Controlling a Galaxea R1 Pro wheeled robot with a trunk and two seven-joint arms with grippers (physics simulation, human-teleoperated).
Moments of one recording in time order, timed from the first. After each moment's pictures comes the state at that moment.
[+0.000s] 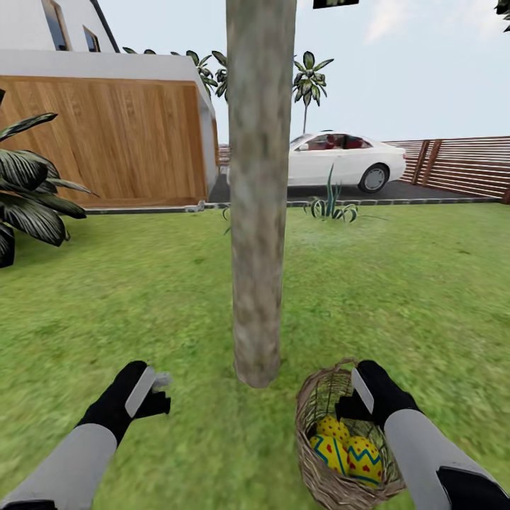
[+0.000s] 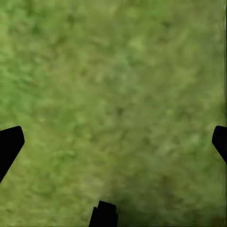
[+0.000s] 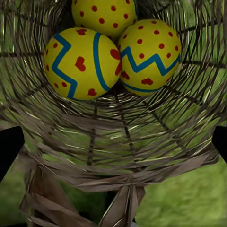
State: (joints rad) left arm -0.70 0.06 0.02 -0.68 0.38 1.03 0.43; right arm -0.79 -0.02 -0.15 -0.49 -0.02 1.03 -0.17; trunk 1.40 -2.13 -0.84
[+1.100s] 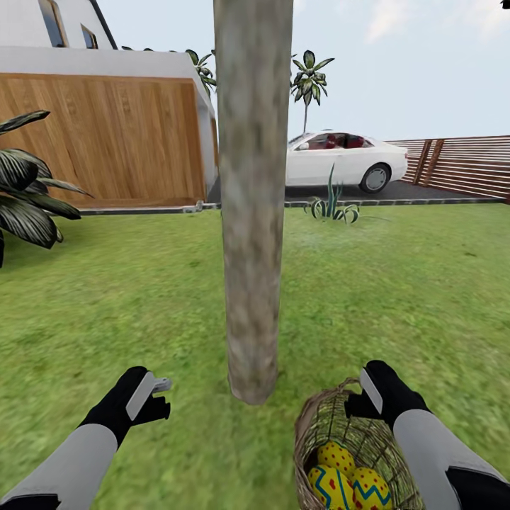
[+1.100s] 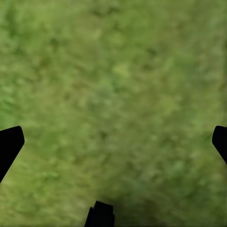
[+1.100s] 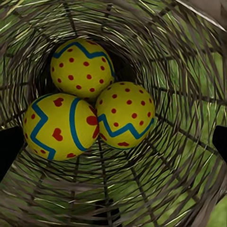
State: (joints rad) left arm -0.71 0.06 0.02 -0.60 0.39 0.97 0.43; right arm -0.79 -0.07 -0.14 -0.49 -0.01 1.00 -0.16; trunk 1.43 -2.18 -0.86
